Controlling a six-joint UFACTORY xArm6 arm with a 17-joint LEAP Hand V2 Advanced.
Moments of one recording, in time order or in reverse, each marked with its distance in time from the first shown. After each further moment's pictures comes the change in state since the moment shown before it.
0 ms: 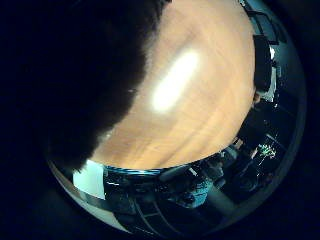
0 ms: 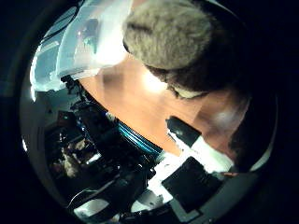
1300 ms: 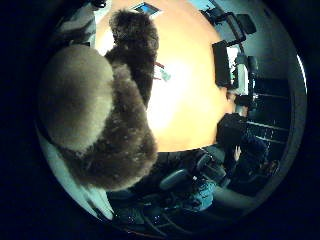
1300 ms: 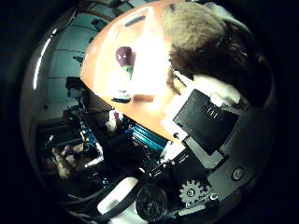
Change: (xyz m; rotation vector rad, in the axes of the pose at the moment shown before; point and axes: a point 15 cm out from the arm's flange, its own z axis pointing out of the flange) arm -0.022 0.043 -0.259 0.346 0.118 0.030
